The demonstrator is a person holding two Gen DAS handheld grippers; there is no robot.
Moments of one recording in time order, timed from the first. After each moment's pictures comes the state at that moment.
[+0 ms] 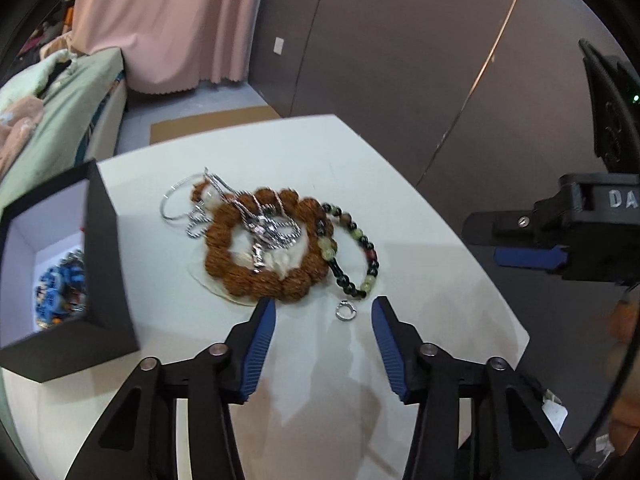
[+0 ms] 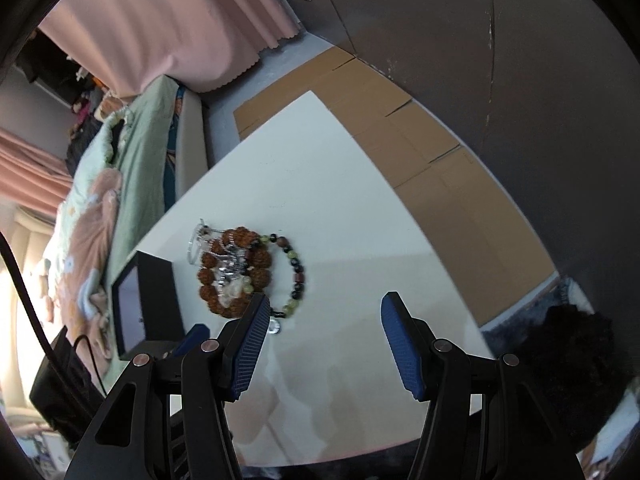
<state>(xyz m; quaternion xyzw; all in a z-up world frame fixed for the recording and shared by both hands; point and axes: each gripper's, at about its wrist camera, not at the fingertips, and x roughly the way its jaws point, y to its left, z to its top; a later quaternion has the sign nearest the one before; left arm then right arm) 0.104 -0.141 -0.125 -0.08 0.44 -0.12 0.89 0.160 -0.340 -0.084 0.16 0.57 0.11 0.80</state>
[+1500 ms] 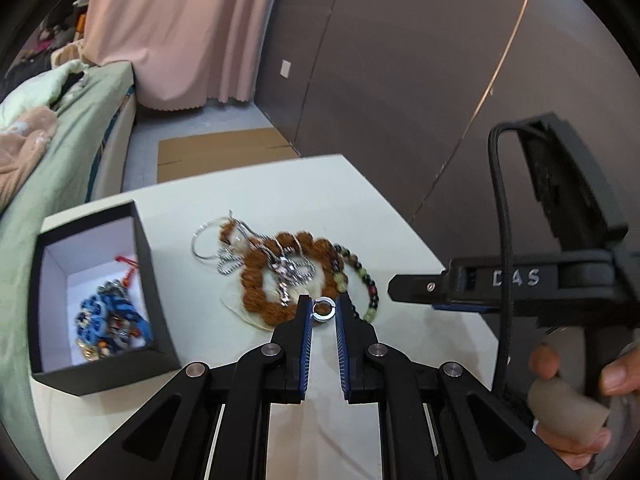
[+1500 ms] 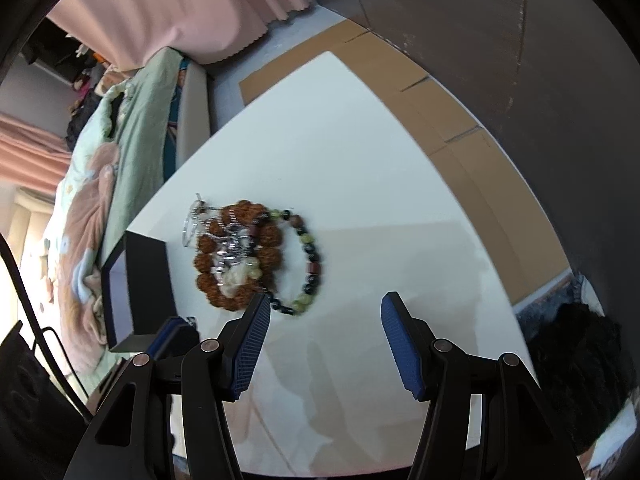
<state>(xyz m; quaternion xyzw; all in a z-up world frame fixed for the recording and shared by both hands) 0.097 -0.119 -0.081 -0.10 0.40 -0.11 0.90 0.170 -0.318 -0.103 0.15 0.59 0.15 0.78</state>
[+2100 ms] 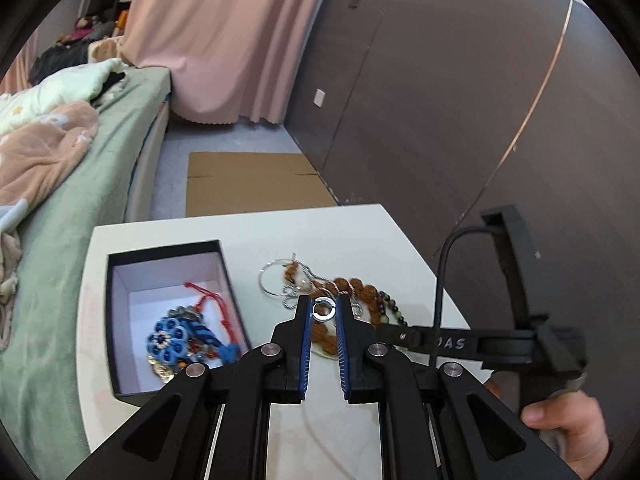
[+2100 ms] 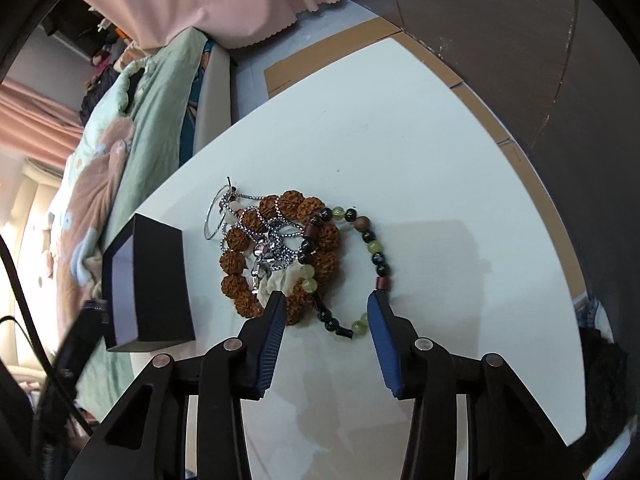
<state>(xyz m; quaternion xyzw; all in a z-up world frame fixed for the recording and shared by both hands) 0.089 -0.060 -0.051 -0.15 0.37 -0.06 0.92 0.183 -0.268 -0.119 0.12 0.59 0.18 0.77</state>
